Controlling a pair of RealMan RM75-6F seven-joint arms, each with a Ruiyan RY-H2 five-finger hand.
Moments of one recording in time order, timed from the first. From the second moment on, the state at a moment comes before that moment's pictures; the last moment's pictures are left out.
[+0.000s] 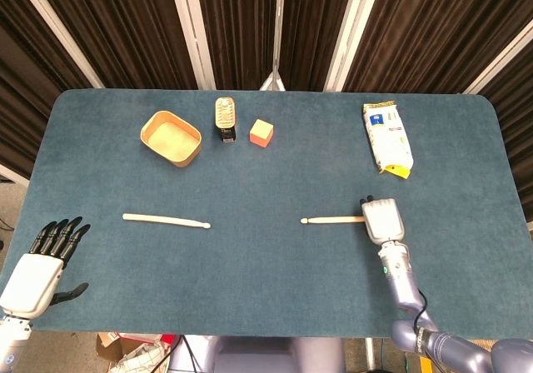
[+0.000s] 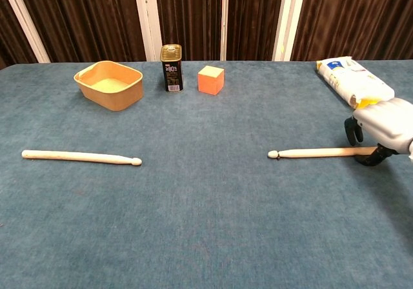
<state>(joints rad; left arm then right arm) -0.08 -1.14 0.05 -1.66 1.67 1.50 0.15 0.49 -1.75 0.20 -1.06 -1.22 1.09 -0.59</state>
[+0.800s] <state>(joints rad) -0.08 -1.14 0.06 -1.67 1.67 1.49 0.15 0.49 -1.75 0.17 -1.04 -1.24 1.10 -0.50</state>
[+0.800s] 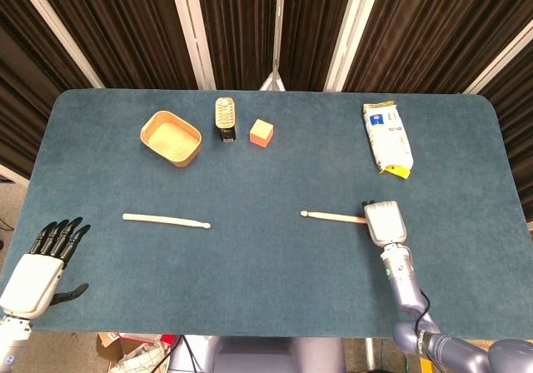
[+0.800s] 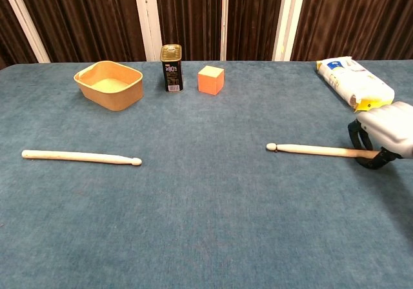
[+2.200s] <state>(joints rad) -0.50 -1.34 -0.19 -1.58 1.07 1.02 0.72 0.51 -1.57 0.14 -1.22 -1.48 1.25 -0.16</state>
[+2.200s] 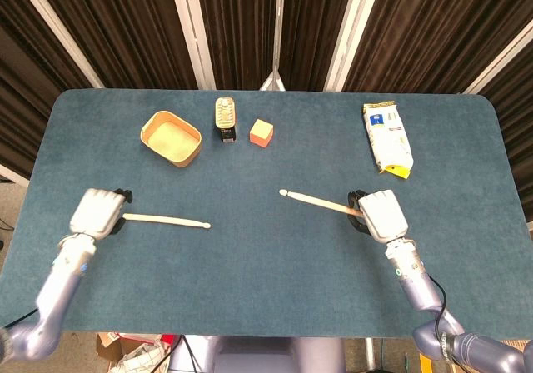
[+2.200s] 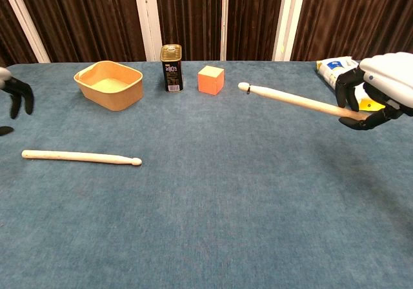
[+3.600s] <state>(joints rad) -0.61 -1.60 -0.09 -1.31 0.96 0.98 0.74 0.51 -1.56 0.14 -1.19 -1.46 1.25 -0.16</state>
